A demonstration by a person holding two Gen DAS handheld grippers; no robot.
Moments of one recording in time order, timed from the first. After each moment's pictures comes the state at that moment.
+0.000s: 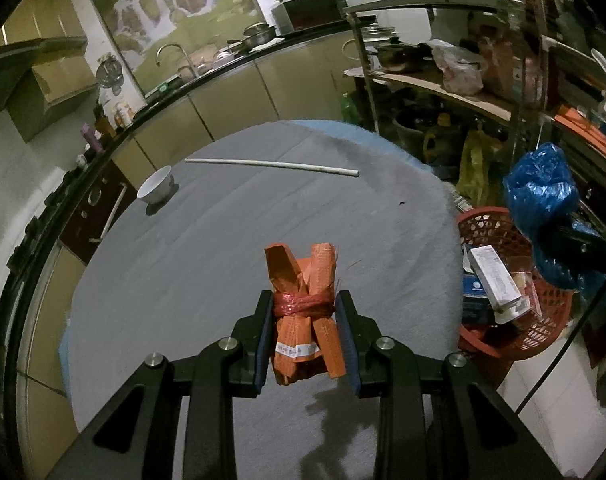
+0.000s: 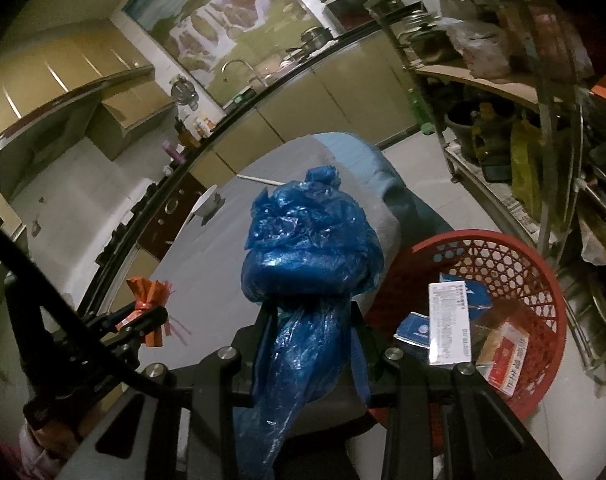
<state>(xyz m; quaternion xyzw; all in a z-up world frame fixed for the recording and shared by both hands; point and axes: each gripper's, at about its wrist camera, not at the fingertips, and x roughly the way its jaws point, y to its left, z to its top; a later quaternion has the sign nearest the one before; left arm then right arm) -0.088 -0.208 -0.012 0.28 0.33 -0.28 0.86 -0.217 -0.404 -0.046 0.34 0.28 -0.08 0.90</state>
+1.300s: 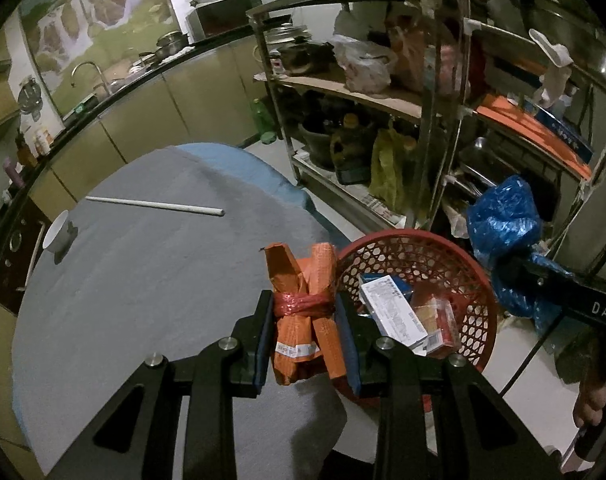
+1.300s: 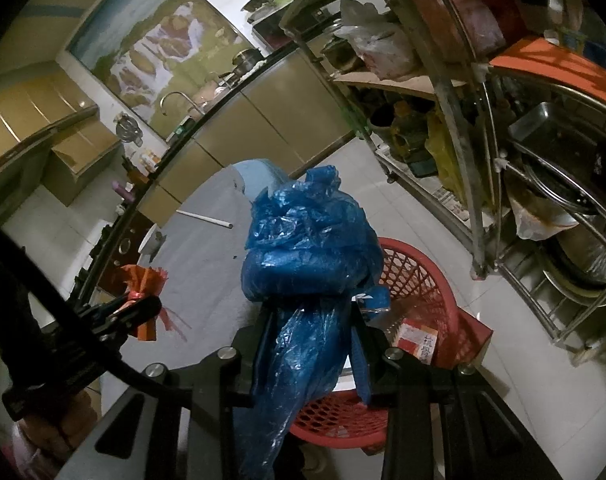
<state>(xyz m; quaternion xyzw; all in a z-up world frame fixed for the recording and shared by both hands) -0.118 -0.323 -0.023 0.28 0.35 -0.41 0.79 -0.280 -0.475 -0.068 0.39 0.27 -0.17 0.86</state>
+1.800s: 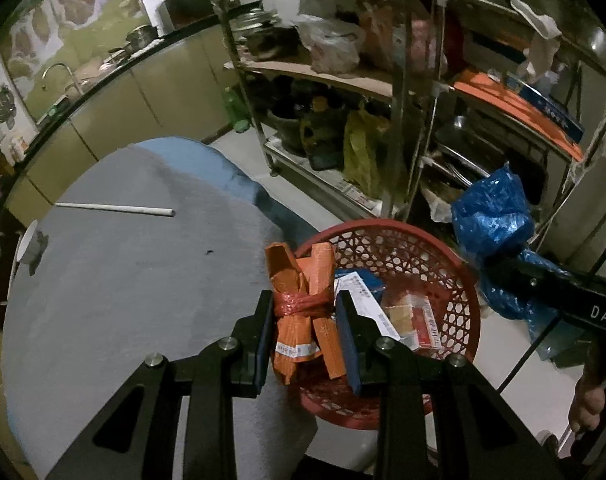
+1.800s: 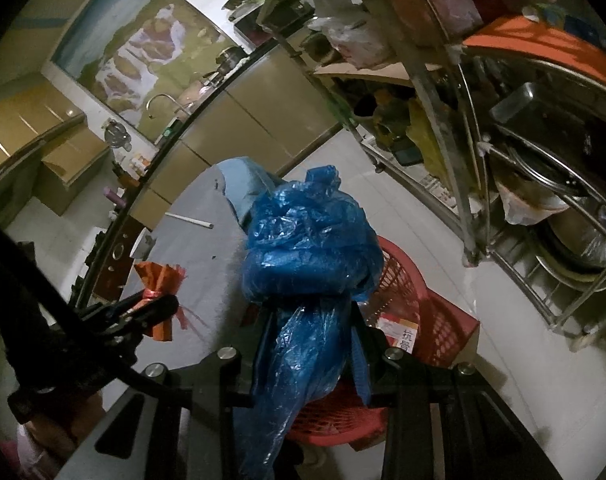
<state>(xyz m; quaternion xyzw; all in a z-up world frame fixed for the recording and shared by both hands) -0.132 -0.363 -0.047 0.31 0.37 -0.43 0.76 -0.294 -0.496 -0.085 0.41 0.28 -0.18 0.85</state>
